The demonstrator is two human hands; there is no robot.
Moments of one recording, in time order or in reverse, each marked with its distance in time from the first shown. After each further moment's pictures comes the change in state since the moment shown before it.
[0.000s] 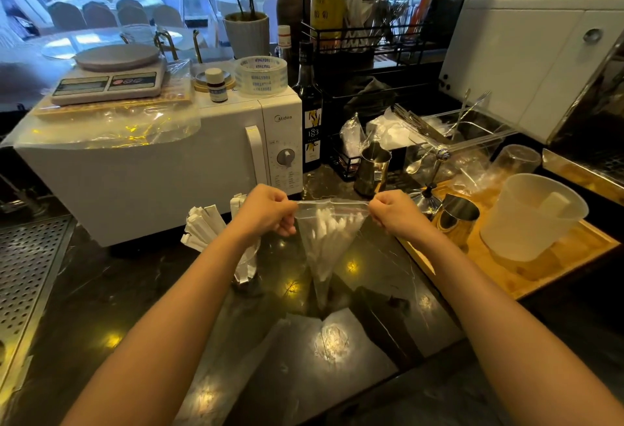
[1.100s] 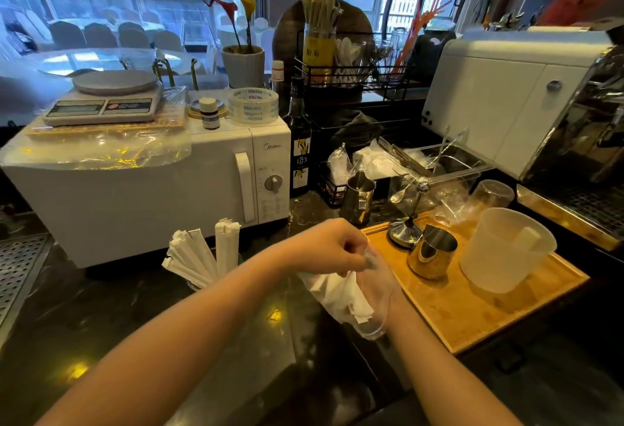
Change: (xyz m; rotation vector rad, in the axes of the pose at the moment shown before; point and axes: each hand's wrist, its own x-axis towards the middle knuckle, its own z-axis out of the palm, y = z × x) left_hand -0.025 0.073 0.057 0.368 -0.481 0.409; right_hand -0.019 0.032 0.033 1.271 -0.139 0.463
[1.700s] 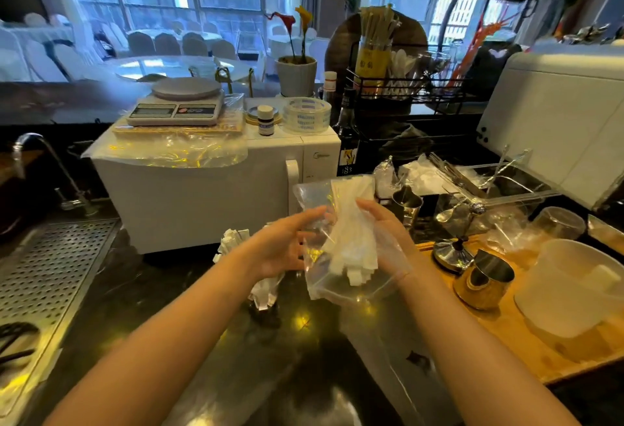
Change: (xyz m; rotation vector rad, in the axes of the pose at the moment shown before) left_hand -0.057 -0.066 -0.041 -1.095 0.298 -0.374; right_hand -0.004 -0.043 0.098 -0.060 -0.362 -0.001
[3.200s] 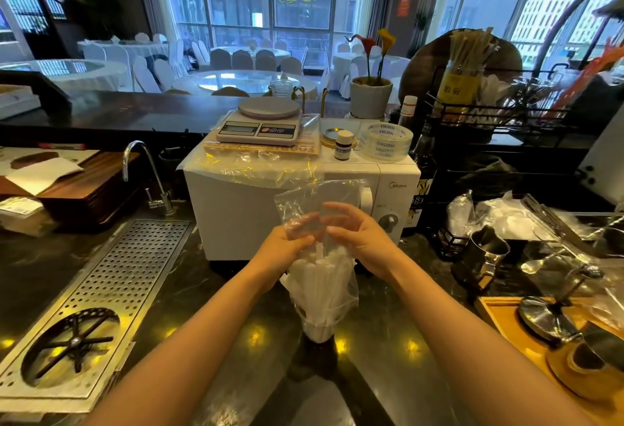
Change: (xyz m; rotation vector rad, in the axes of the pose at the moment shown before) left_hand -0.024 0.005 -0.089 0.221 0.501 0.335; right_hand 0.108 0.039 0.064 -0.698 -0.286 -0.221
